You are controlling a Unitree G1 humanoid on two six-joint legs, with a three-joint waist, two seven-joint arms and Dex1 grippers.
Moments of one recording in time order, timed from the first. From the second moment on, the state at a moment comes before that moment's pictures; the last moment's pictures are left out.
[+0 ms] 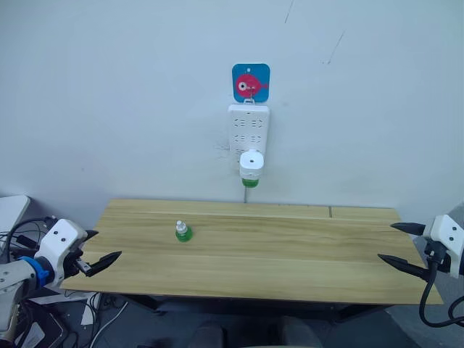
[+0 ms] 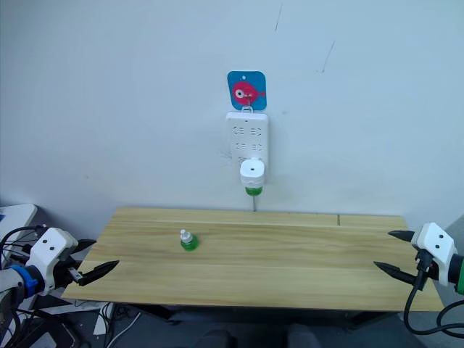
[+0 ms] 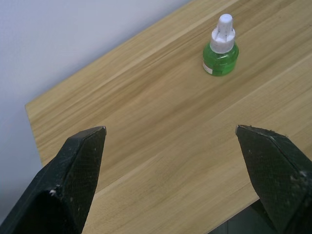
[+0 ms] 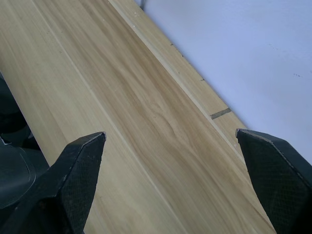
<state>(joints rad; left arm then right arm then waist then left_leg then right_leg) 0.16 0.91 0.35 0.28 -0.26 0.06 -0.97 0.22 -0.95 -0.34 0.08 0.33 -0.02 1.15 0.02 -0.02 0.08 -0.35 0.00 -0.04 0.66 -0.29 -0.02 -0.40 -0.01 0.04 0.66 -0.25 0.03</state>
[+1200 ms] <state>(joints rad) 0.02 0.92 0.34 0.58 -0.28 -0.19 -1.19 0.23 -0.92 -0.37 0.04 0.33 -0.02 1.11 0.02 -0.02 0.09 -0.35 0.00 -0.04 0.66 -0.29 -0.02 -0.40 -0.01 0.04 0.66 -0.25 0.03</state>
